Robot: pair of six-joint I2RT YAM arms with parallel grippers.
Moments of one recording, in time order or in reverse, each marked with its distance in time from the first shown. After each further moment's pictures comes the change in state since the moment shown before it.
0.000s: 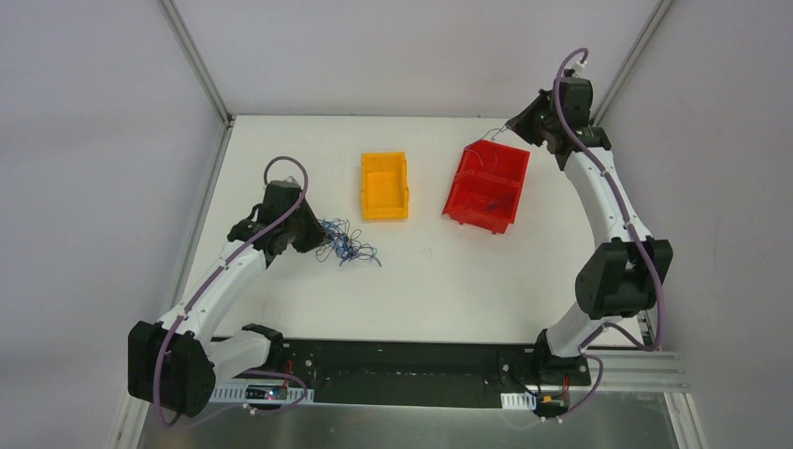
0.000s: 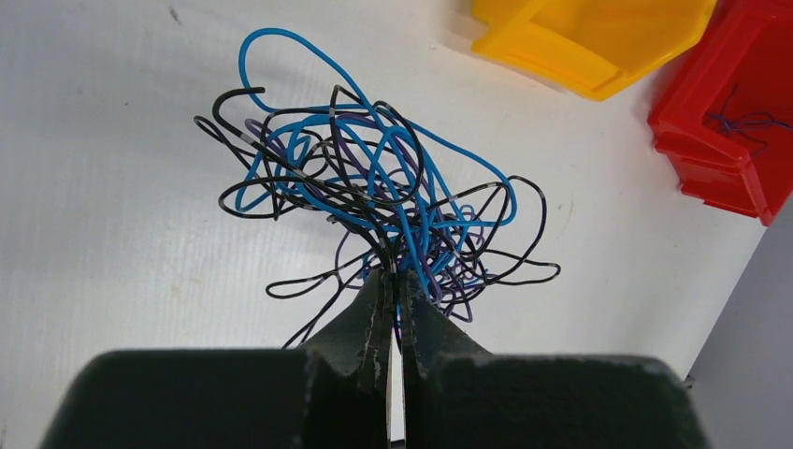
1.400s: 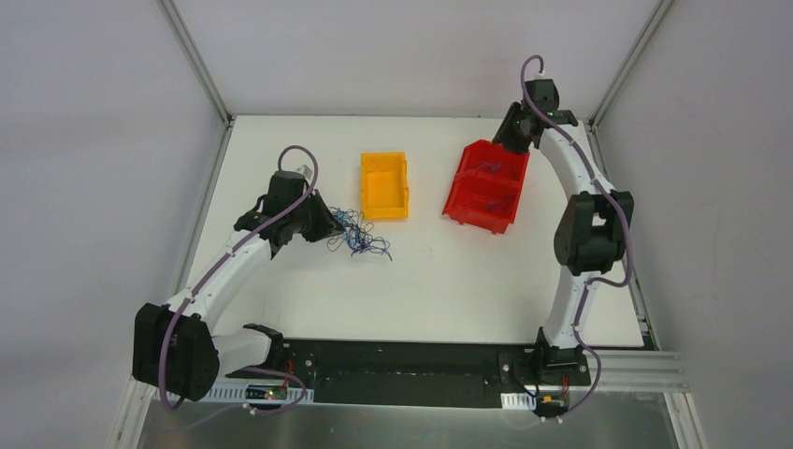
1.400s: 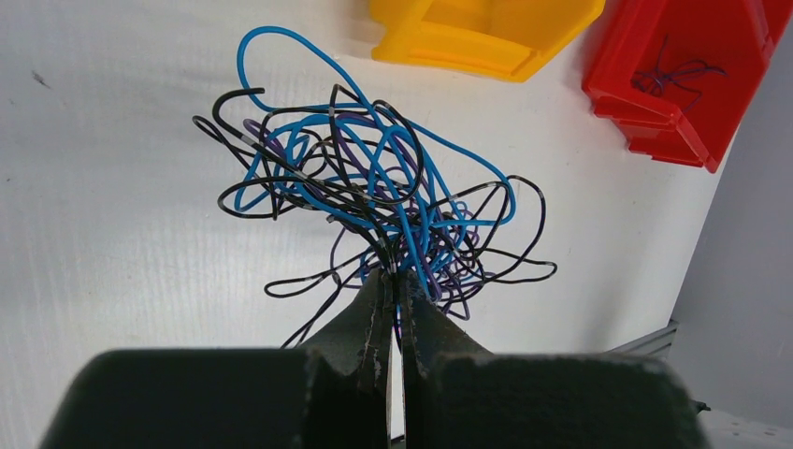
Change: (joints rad) left arm -0.014 0.072 0.056 0.103 0.124 0.058; right arm 0.009 0.428 0.248 -0.207 0.074 -0.157
